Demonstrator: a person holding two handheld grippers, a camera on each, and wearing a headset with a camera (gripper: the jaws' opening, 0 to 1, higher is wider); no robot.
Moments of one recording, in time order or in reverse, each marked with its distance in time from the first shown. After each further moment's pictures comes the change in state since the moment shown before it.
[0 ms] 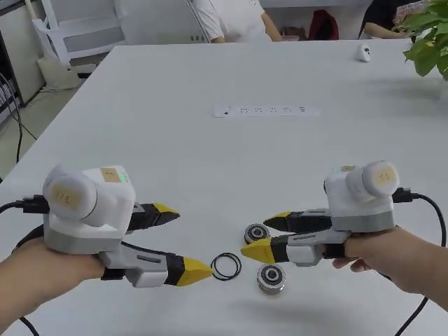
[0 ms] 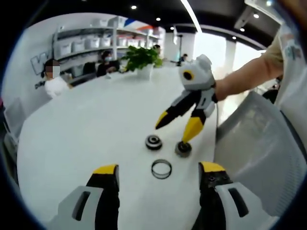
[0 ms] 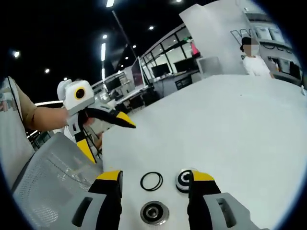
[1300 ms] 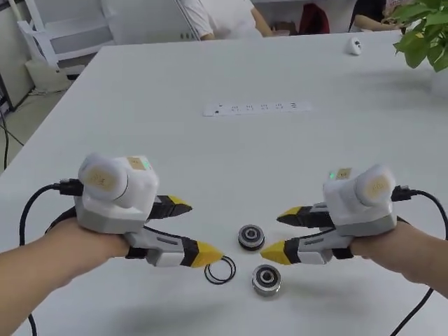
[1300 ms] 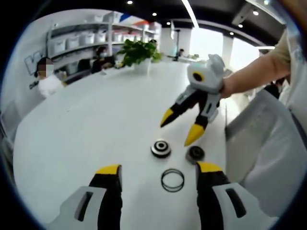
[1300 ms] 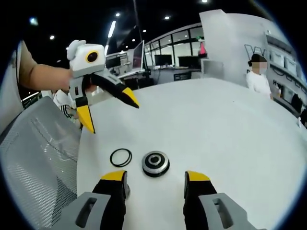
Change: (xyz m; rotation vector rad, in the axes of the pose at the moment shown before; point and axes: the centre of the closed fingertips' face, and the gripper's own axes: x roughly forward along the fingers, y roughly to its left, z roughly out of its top) left arm 0.044 0.020 0.007 0.019 0.047 -0.036; right arm -0.008 -0.048 -0.027 -0.225 0.124 -0.116
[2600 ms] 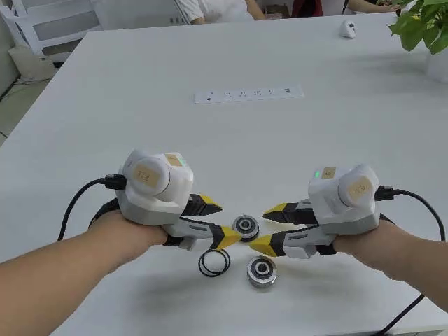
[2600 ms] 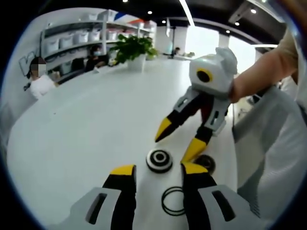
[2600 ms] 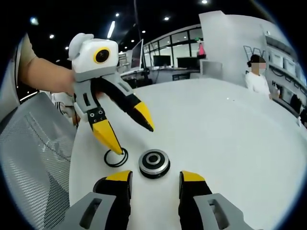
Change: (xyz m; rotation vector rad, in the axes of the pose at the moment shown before) left arm 0.057 -0.004 0.003 0.022 0.013 -0.043; right arm 0.016 -0.002 -0.007 -0.001 -0.015 -0.020
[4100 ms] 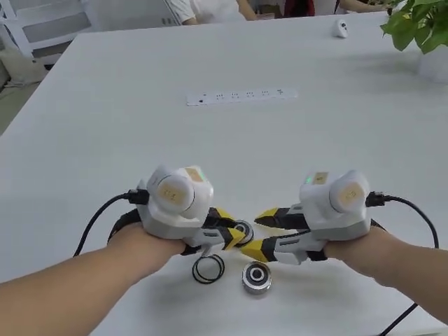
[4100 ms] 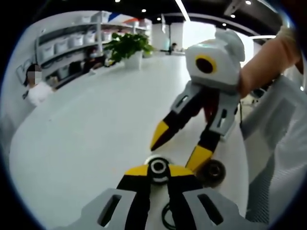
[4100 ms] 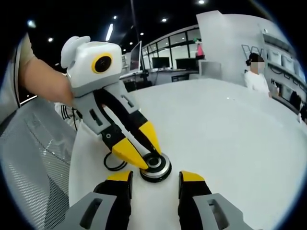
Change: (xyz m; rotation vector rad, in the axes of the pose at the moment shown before) left arm 0.028 -0.002 0.001 0.057 0.019 0.028; right arm 0.007 0.001 0.003 0.023 -0.022 0.004
